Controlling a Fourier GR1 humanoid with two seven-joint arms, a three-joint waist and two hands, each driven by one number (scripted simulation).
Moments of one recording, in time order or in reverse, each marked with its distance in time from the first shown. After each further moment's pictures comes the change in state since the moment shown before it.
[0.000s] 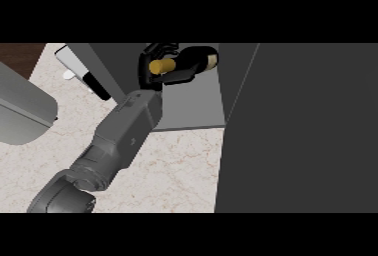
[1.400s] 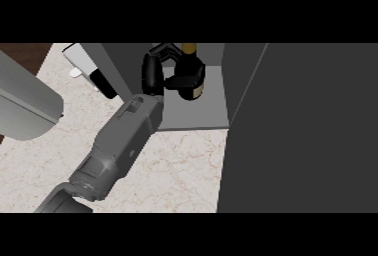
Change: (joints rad) left arm 0.122 -0.002 -0.159 -0.242 -0.070 0.074 0.069; right arm 0.042 -0.016 -0.031 -0.023 0.003 0.004 -0.005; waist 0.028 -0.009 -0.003
